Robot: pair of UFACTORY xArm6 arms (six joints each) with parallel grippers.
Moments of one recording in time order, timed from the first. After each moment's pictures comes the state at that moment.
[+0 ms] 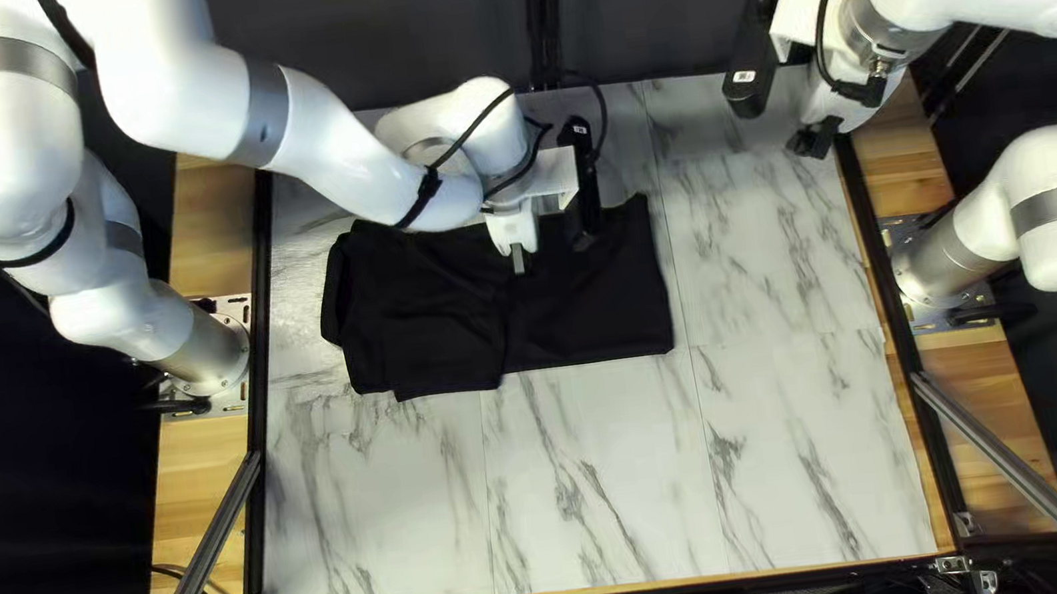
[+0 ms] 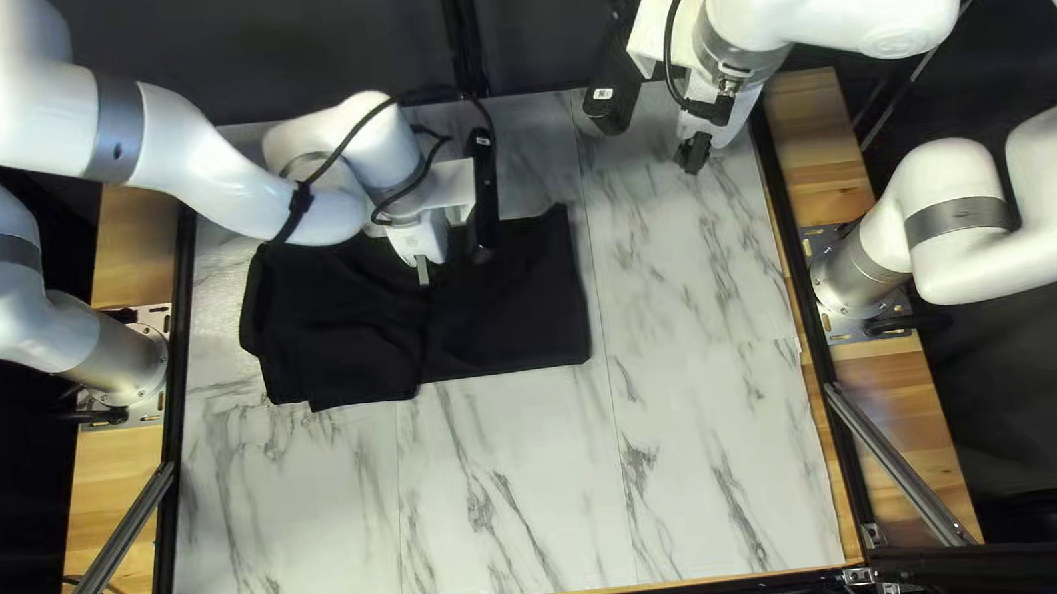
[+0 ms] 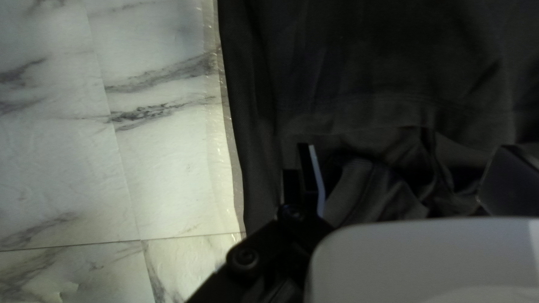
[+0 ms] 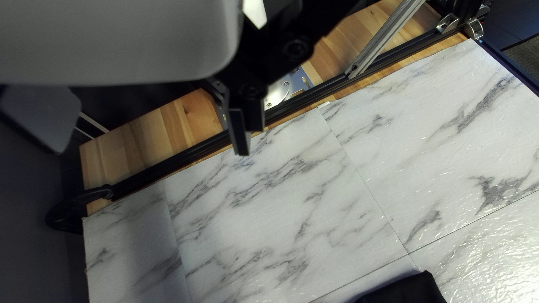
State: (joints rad) left arm 0.22 0.19 -0.91 -0.21 0.65 0.37; right arm -0.10 -0.67 -0.88 -0.20 1.57 0.29
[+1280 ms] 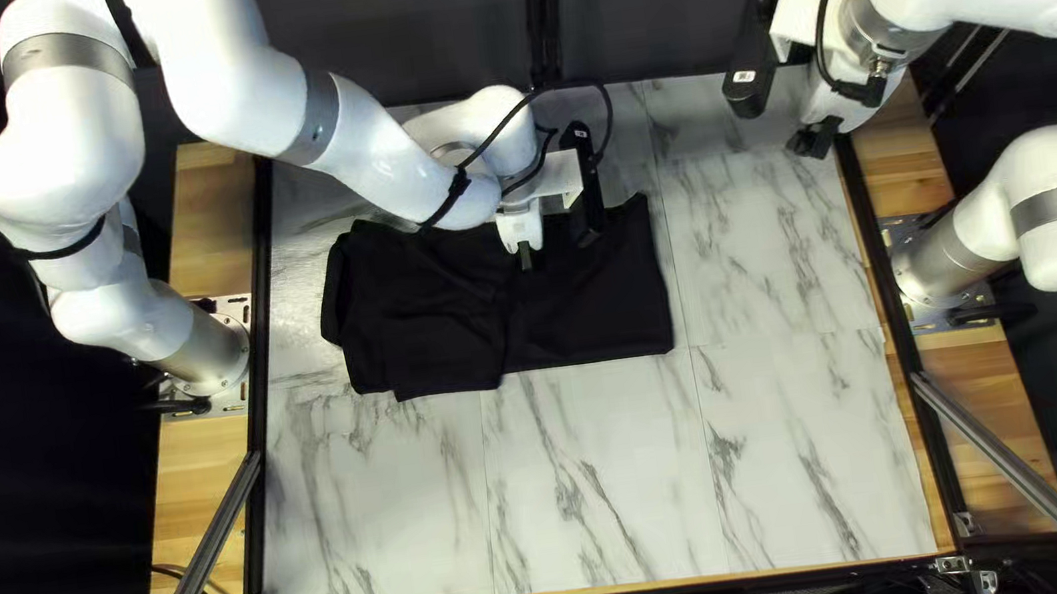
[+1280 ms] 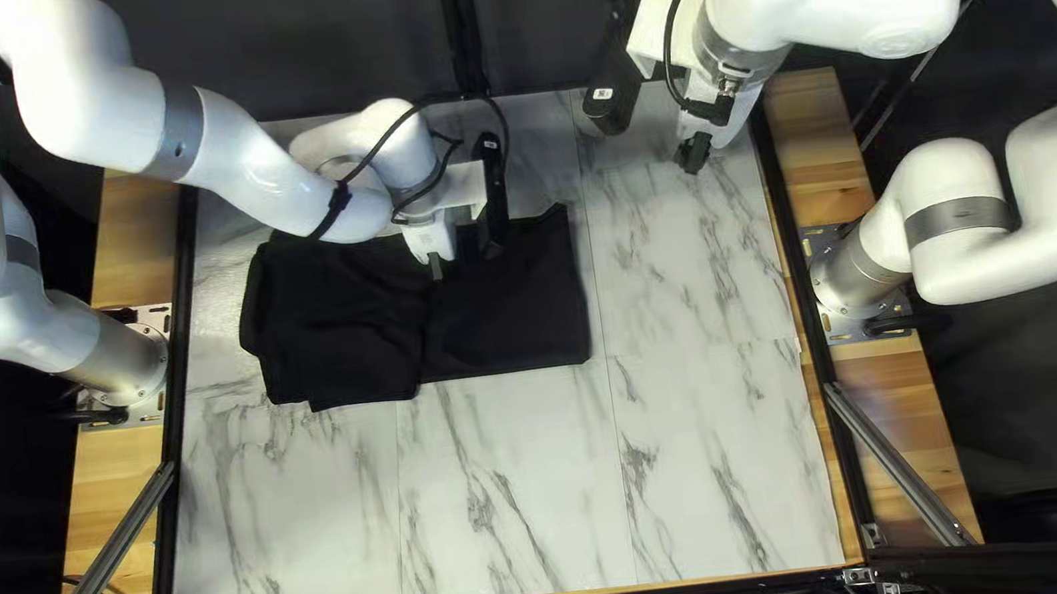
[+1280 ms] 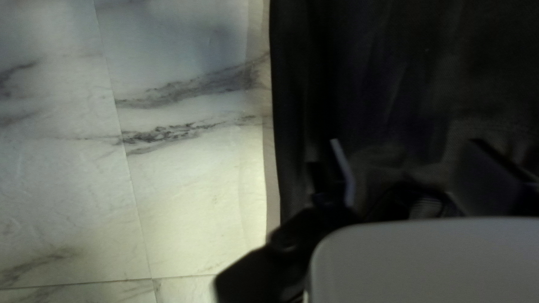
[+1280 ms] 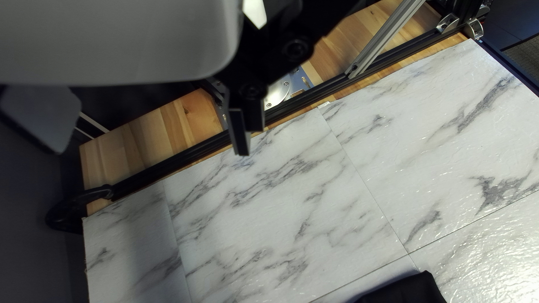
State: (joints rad) left arm 0.25 0.32 -0.97 -0.23 0.62 0.41; right arm -0.10 -0.67 -0.88 -0.20 1.57 0.29
